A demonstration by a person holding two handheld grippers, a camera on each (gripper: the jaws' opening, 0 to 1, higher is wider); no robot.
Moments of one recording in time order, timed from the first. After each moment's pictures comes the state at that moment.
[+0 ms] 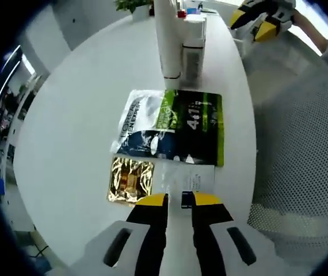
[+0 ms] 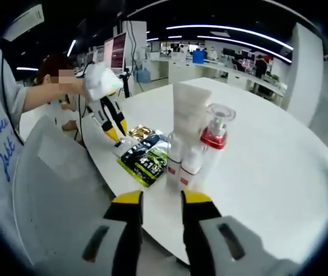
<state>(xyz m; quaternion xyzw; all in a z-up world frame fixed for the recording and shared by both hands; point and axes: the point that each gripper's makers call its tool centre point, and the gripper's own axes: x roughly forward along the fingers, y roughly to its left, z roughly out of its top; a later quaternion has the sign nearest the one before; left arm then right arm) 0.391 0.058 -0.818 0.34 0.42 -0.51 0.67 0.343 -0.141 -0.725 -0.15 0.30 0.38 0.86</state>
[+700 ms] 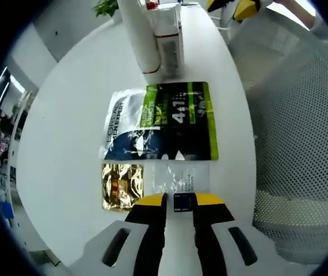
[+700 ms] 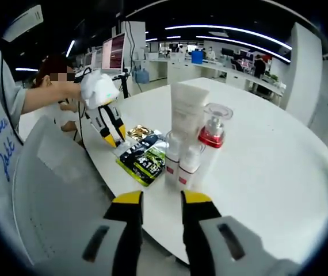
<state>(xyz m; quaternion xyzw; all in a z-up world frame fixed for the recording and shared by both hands) 0.388 0.059 -0.829 0.40 0.40 -0.53 0.63 0.343 -0.144 -0.724 -0.14 0.30 0.37 0.87</state>
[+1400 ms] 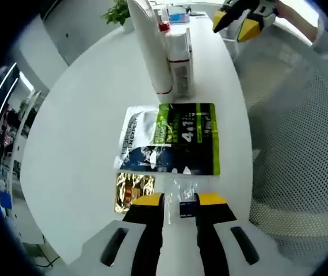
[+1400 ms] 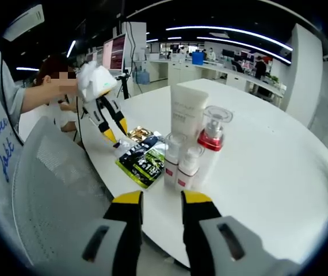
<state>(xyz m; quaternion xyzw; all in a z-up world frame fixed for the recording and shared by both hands) 0.393 0.046 -0.793 0.35 0.37 -0.52 0.69 0.346 -0.144 -0.722 -0.15 0.30 0.37 0.87</state>
